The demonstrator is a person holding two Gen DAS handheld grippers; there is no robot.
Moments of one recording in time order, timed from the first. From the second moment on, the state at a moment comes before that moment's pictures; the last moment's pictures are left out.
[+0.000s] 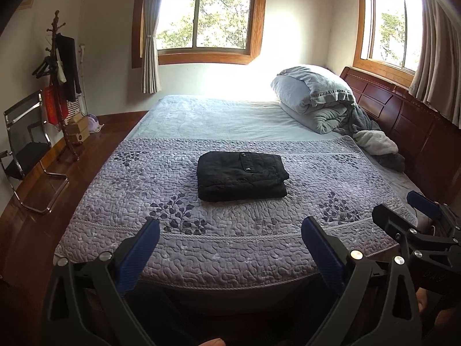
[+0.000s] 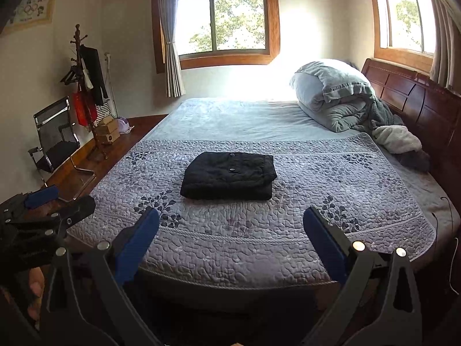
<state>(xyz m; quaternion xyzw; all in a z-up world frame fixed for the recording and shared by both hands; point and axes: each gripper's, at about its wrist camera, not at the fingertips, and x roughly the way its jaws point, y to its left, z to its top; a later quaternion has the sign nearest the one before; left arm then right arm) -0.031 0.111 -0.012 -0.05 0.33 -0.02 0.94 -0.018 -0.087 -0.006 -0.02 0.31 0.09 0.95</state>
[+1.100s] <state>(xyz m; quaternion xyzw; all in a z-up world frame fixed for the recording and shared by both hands) -0.030 0.104 -0.010 -0.02 0.32 0.02 0.95 -0.015 -0.088 -0.013 -0.02 0.31 0.09 0.95</state>
